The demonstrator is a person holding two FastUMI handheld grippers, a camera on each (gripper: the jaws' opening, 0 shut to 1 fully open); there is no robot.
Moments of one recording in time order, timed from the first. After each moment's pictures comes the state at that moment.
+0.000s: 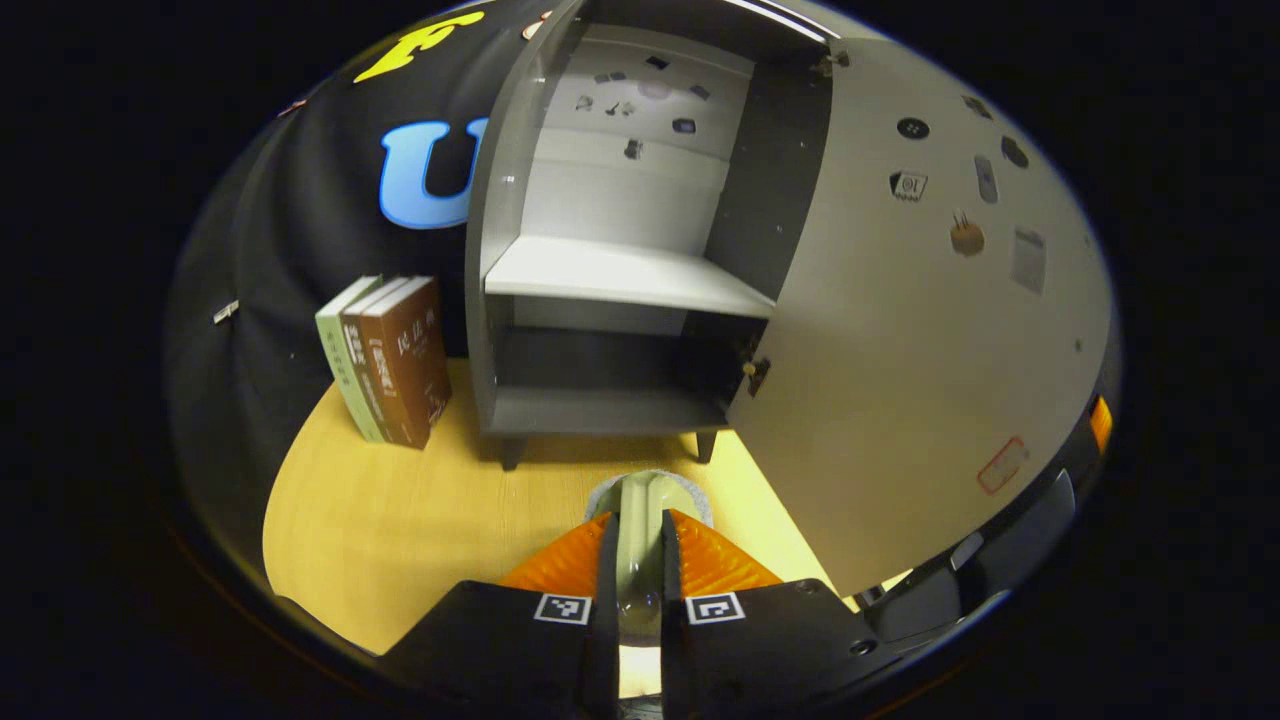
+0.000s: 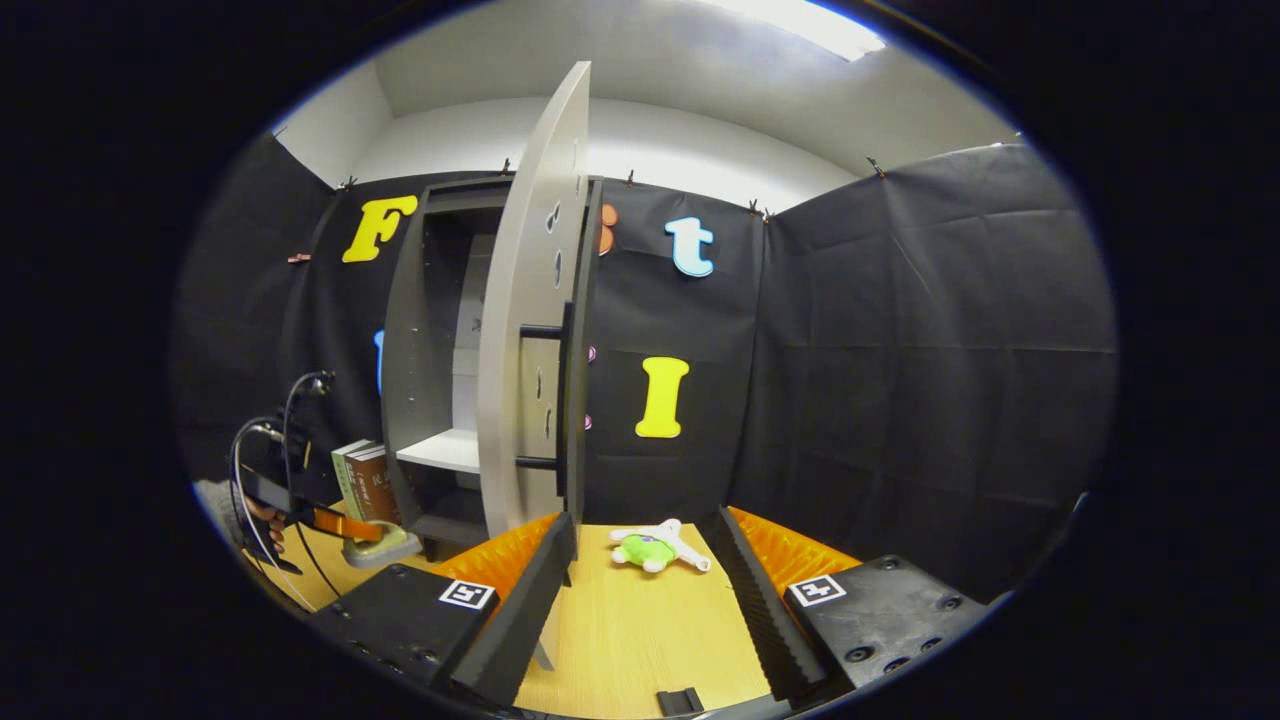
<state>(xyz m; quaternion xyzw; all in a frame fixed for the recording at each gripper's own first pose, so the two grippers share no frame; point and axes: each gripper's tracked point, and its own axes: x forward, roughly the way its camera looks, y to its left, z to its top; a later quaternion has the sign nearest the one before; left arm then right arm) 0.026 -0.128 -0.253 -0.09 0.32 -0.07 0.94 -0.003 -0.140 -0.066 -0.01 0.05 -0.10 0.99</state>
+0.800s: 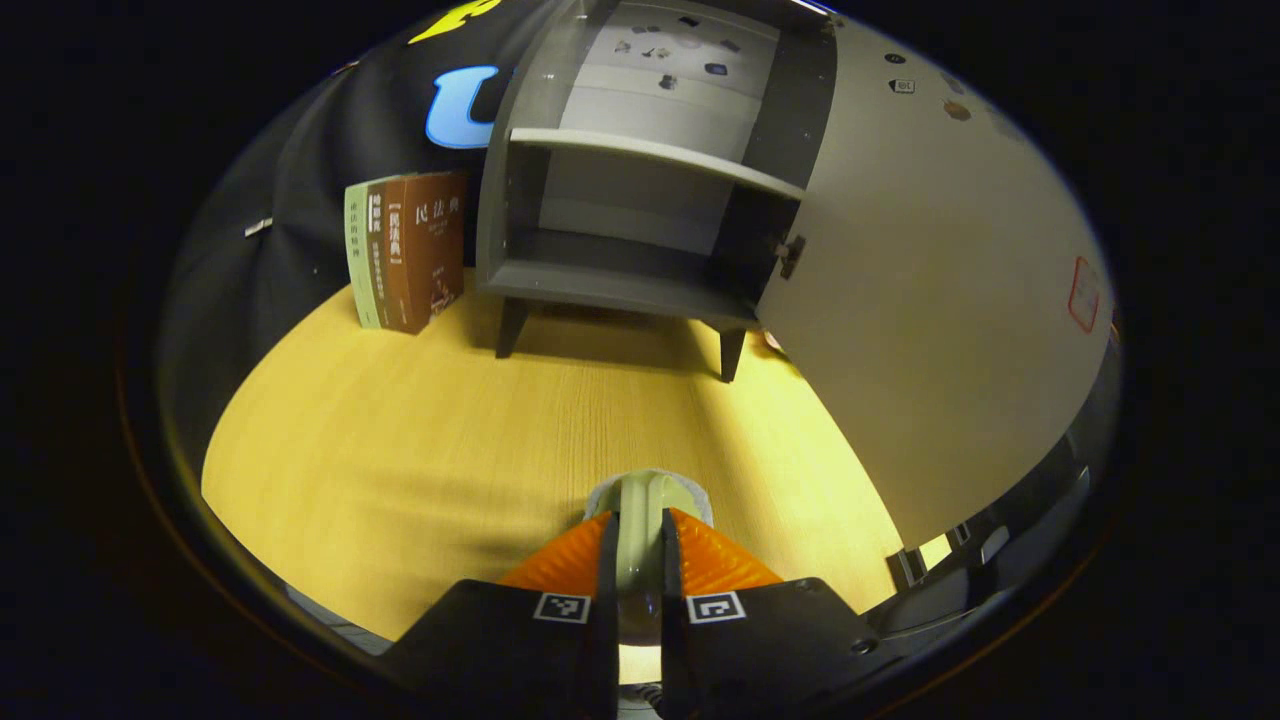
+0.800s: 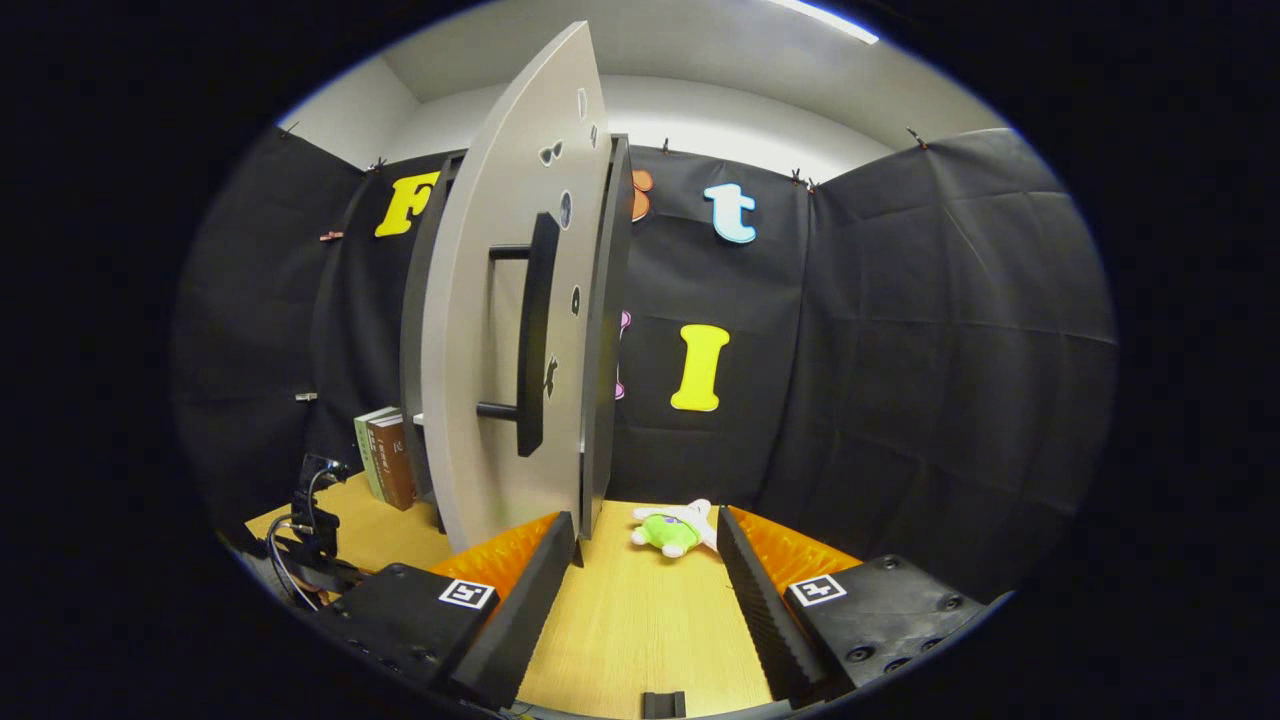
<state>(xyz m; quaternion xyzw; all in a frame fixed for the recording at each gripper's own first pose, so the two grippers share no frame) -0.016 -0.177 -0.396 -0.13 0.35 -0.02 0.93 0.031 -0.172 -0.114 -0.01 0.10 -0.04 0.99</state>
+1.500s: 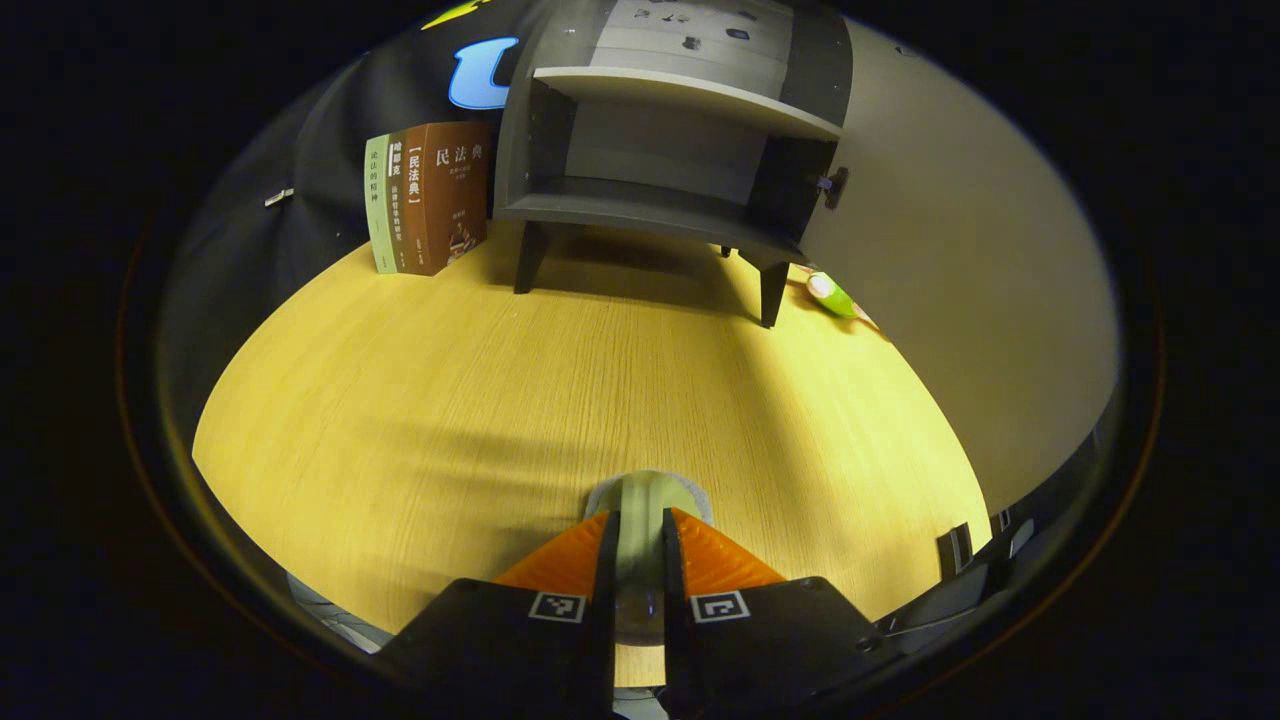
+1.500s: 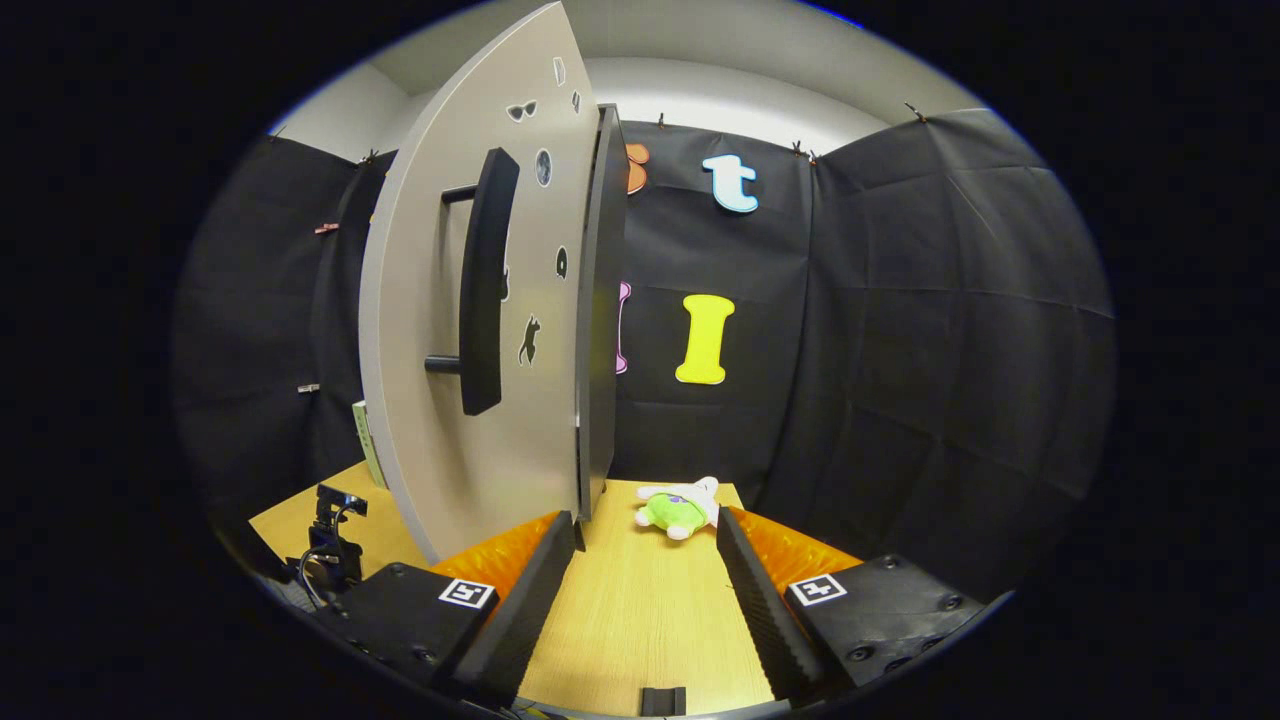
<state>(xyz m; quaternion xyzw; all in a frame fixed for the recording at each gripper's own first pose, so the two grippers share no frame) -0.025 -0.181 -0.462 -0.12 0.39 0.03 0.91 0.047 -0.185 -0.149 0.00 0.13 -0.02 0.99</state>
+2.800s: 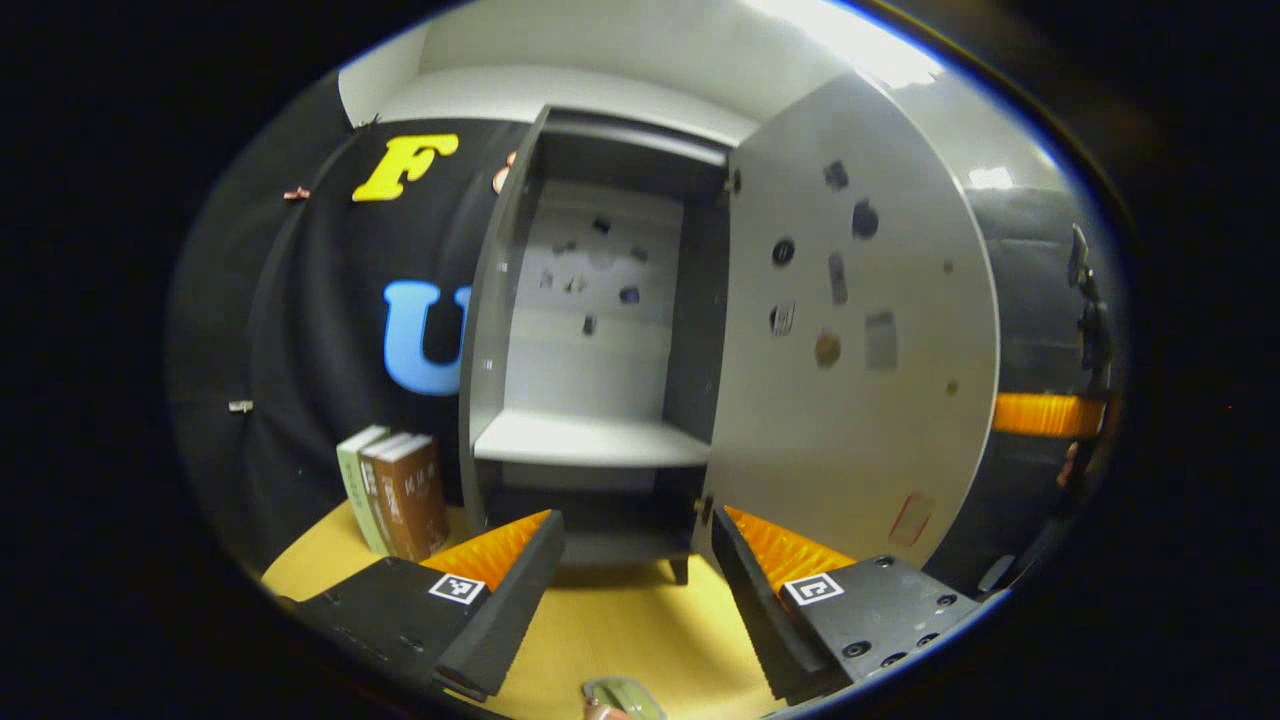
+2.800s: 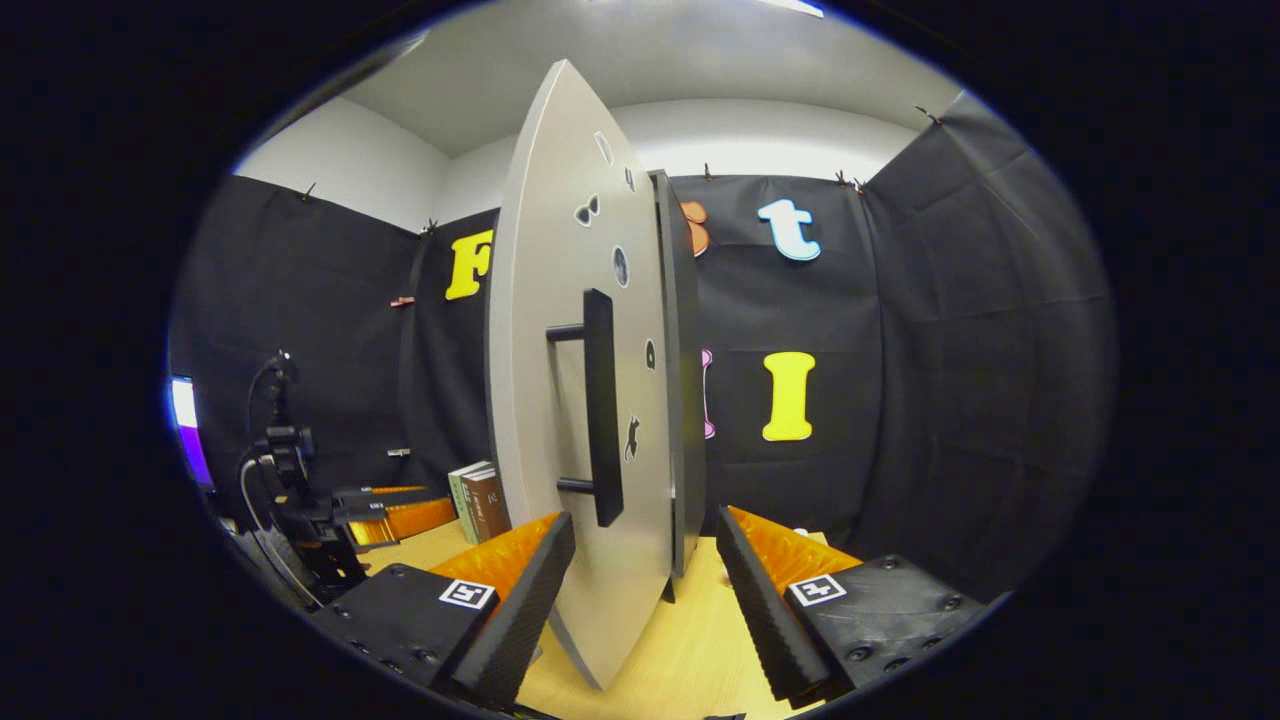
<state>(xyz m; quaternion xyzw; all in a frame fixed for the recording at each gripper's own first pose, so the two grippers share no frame) 0.003 -0.160 -0.097 -0.06 -0.01 -0.07 1.00 0.047 -0.125 -0.072 0.06 0.03 0.11 0.99</state>
